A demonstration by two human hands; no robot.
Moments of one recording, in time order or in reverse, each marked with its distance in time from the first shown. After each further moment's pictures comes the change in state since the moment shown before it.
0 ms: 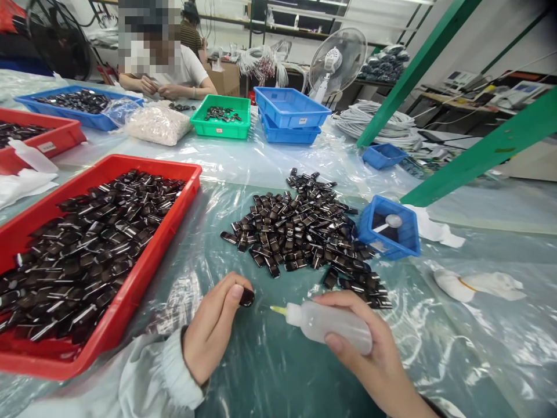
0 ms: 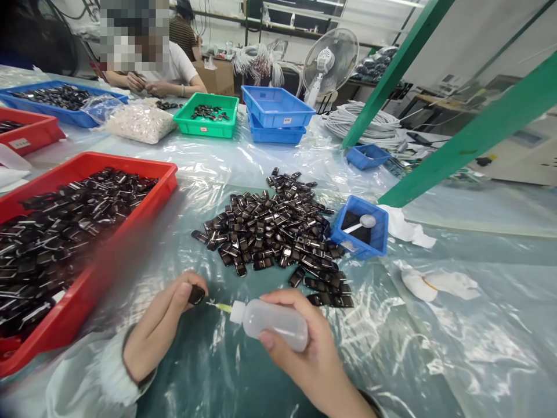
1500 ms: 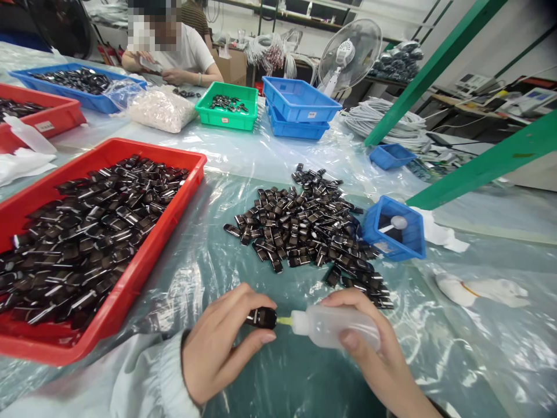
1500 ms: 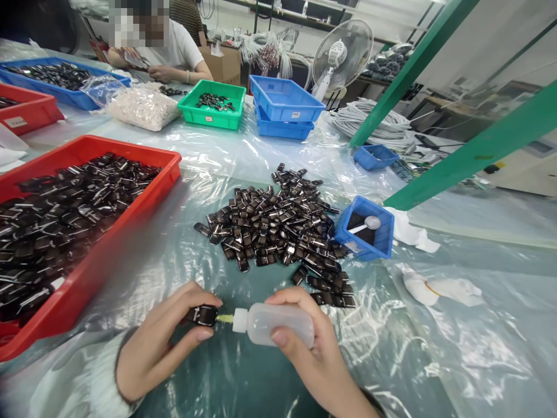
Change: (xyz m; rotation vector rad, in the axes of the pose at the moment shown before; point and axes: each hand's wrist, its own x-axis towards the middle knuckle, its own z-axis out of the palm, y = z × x) left_hand -0.018 -0.003 0.002 0.167 -0.100 0.351; right_hand 0.001 0.001 -0.002 0.043 -0.050 0.033
